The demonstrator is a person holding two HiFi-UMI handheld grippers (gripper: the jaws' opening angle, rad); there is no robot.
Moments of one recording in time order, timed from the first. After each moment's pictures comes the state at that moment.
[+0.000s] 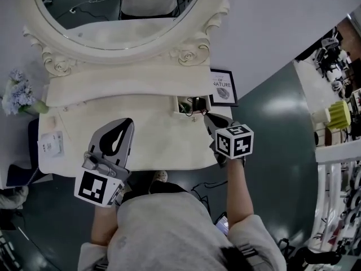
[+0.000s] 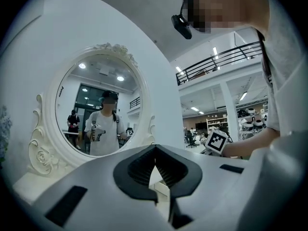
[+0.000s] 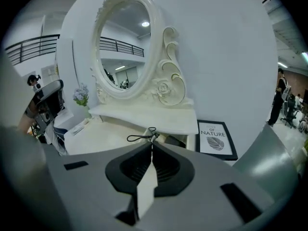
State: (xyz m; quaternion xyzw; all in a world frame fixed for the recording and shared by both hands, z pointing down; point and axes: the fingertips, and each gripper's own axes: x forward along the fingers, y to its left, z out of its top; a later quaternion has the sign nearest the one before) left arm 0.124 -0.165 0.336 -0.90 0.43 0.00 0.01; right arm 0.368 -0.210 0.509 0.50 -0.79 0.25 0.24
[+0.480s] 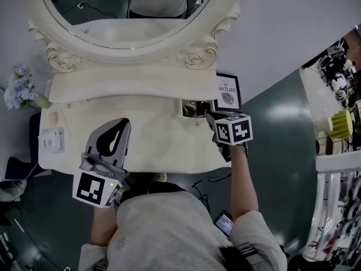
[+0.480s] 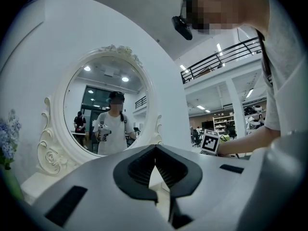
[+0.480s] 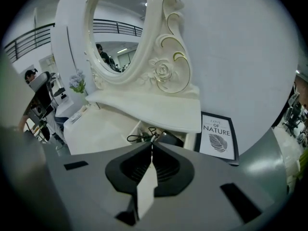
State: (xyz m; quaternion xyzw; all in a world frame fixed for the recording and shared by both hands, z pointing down) left arm 0.108 -0.172 0.339 -0.89 0.46 0.00 0.01; right arm 0.372 -0.243 0.539 0.46 -0.77 0.28 0.33
